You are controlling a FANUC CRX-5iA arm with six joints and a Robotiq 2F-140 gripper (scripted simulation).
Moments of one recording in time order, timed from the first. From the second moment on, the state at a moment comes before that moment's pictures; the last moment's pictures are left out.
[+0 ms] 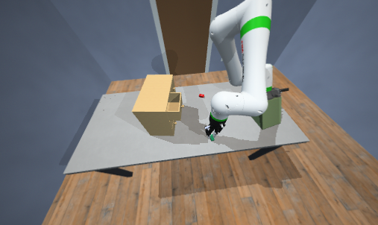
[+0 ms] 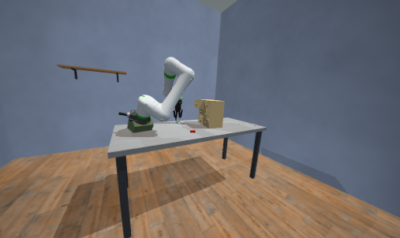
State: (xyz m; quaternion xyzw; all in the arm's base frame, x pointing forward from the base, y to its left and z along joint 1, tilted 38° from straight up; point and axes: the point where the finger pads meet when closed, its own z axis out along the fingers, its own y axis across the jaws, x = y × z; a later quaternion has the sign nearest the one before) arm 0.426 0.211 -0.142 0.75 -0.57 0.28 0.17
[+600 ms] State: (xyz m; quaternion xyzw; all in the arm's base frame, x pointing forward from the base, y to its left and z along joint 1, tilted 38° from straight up) arm 0.426 0.211 -0.142 0.75 -0.57 0.28 0.17
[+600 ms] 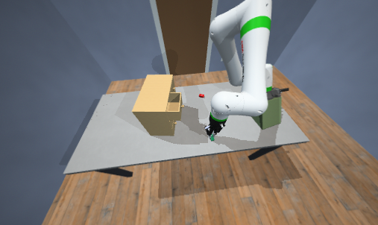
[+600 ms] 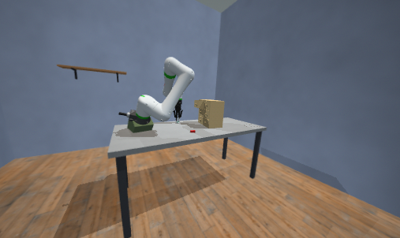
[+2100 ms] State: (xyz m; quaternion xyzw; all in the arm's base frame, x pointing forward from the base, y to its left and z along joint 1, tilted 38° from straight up) arm 0.430 0.237 -0.032 0.87 -0.37 0.24 0.23
